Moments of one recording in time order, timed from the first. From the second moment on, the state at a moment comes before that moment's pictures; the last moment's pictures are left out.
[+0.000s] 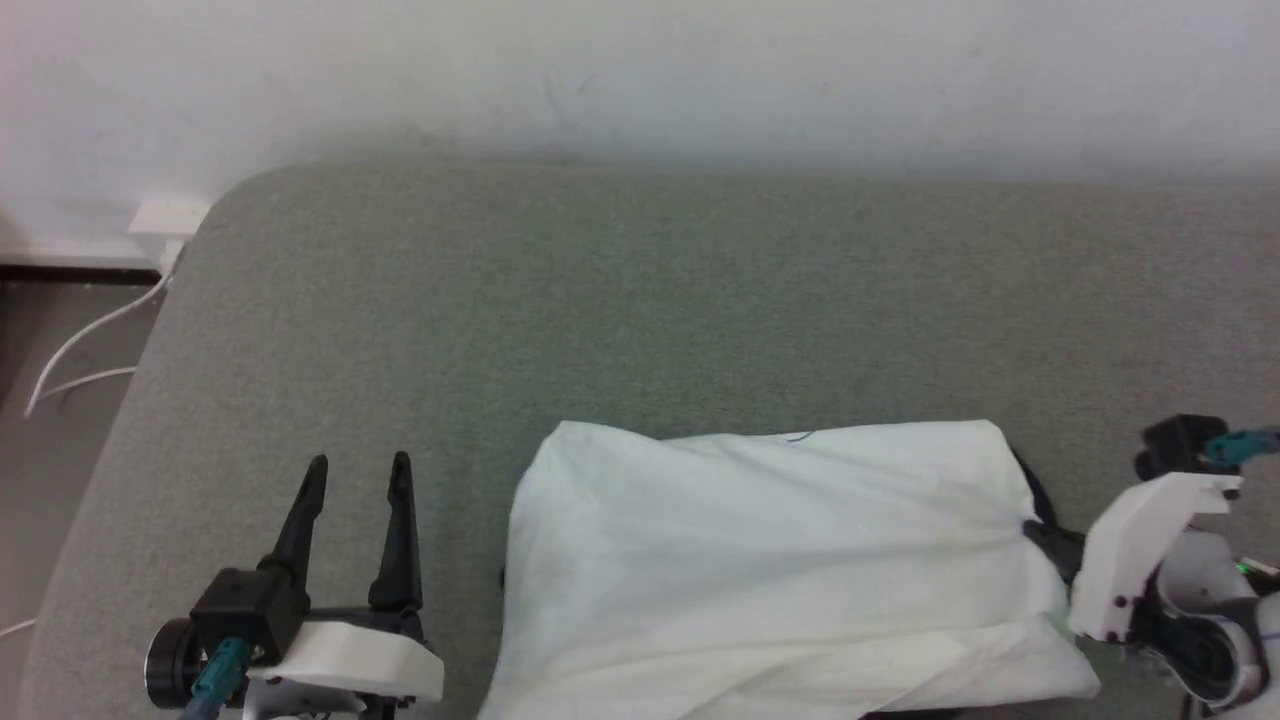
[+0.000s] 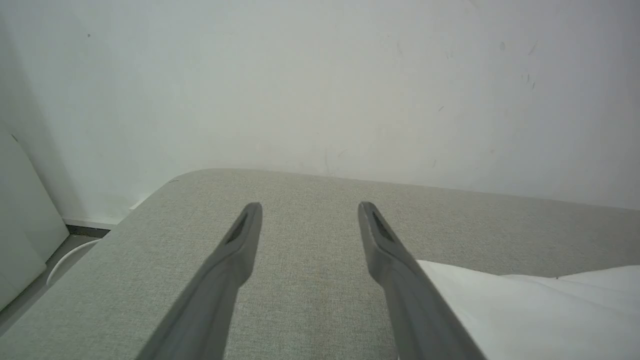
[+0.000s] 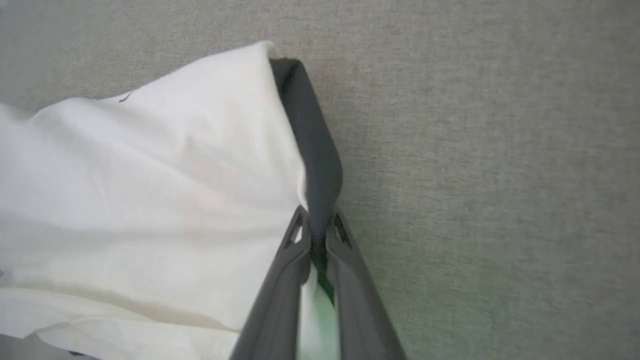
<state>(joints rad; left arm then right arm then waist) 0.02 0.16 -0.09 0.03 -0.25 0.05 -0.26 -0.18 -0.24 -0.04 0.26 0.53 0.13 0.70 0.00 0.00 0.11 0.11</state>
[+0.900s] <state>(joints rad) 0.03 0.15 -0.10 0.08 -0.25 0.02 -0.26 -0.04 -0.06 0.03 -0.09 0.78 0.13 0.85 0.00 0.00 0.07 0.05</state>
